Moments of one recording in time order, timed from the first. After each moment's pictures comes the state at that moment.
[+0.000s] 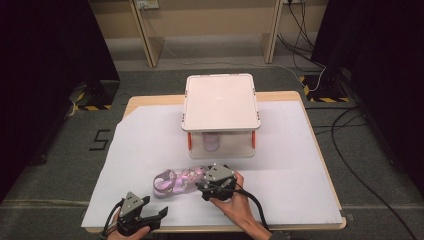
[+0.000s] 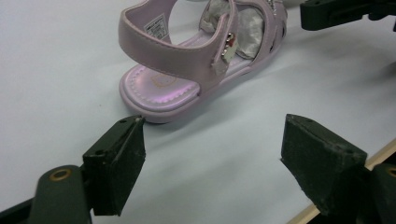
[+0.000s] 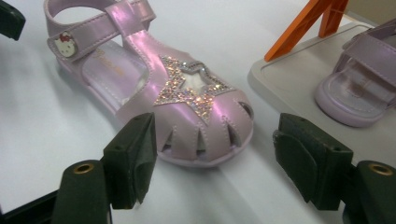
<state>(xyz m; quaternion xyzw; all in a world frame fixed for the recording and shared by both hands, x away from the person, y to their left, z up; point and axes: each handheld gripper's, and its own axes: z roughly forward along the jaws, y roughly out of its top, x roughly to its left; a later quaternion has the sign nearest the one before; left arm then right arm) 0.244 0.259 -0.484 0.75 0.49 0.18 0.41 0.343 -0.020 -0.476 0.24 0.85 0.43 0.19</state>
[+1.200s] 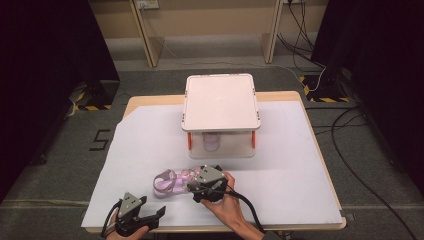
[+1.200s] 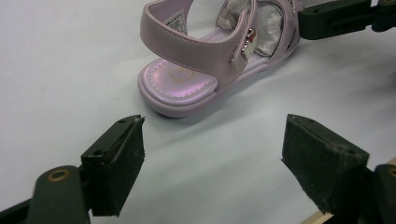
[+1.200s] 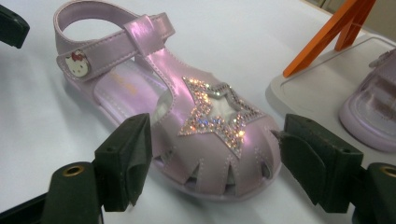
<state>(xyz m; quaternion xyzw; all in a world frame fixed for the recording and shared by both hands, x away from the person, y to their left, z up) 0.243 0.263 -0.485 0.74 0.50 0.19 0.40 0.341 0.006 -0.481 0.24 0.85 0.43 0.20</state>
